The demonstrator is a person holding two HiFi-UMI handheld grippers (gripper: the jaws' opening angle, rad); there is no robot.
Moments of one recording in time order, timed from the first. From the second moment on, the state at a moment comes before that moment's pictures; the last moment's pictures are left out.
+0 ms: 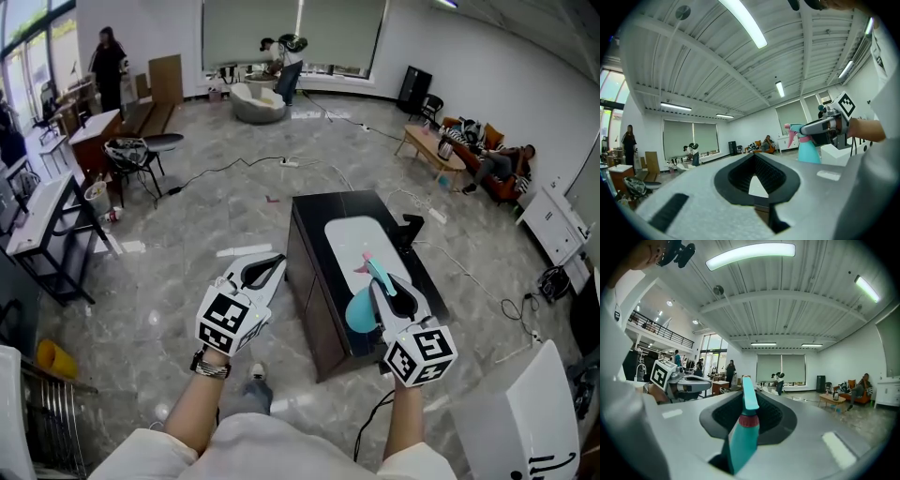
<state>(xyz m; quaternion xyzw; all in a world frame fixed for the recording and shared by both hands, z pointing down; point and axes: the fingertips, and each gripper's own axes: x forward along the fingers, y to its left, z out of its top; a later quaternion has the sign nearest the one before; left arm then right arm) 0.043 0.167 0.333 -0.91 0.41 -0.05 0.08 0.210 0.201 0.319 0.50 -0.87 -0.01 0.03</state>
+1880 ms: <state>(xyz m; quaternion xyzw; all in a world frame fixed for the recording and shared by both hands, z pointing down) -0.072 -0.264 0.381 -0.90 0.42 -0.08 0.04 0.105 -0.260 0.348 0.51 -0.86 -0.02 0.02</state>
